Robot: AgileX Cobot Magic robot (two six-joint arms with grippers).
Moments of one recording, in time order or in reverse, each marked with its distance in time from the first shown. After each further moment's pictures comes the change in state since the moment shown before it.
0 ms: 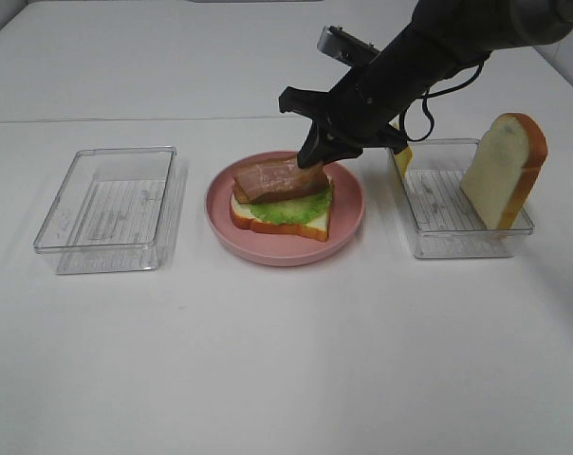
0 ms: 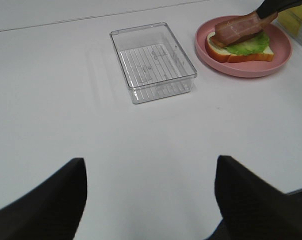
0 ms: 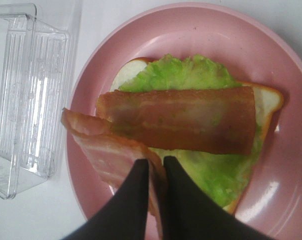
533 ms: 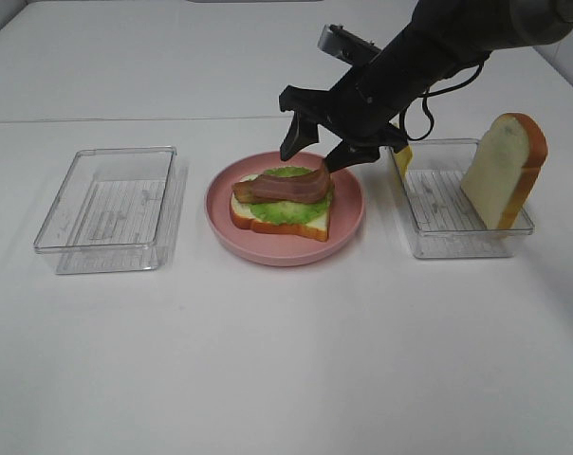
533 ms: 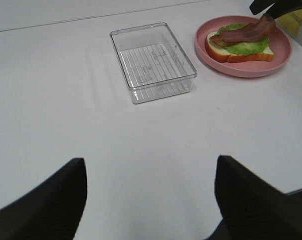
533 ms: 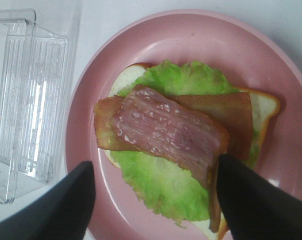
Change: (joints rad) left arm 0.000 0.000 0.000 0.000 0.000 0.000; right arm 0.000 0.000 0.000 -0.002 -0.013 0.000
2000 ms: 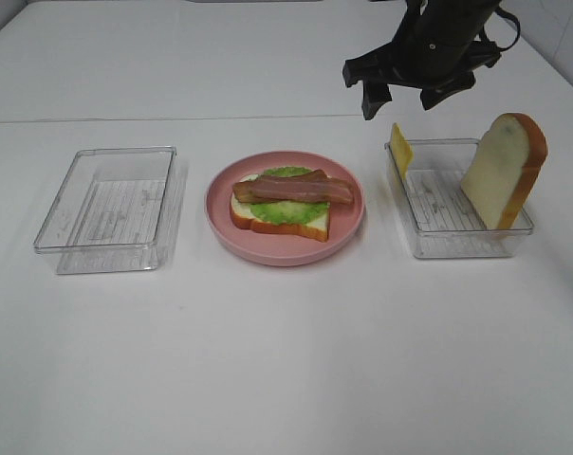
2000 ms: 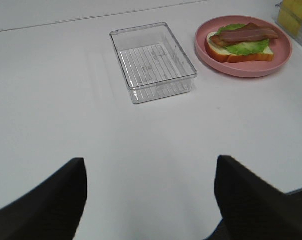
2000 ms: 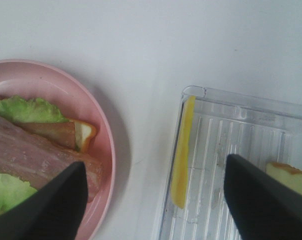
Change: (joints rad) left arm 0.000 0.000 0.000 0.000 0.000 0.000; right arm 0.000 -0.138 -0.054 -0.738 0.069 0.362
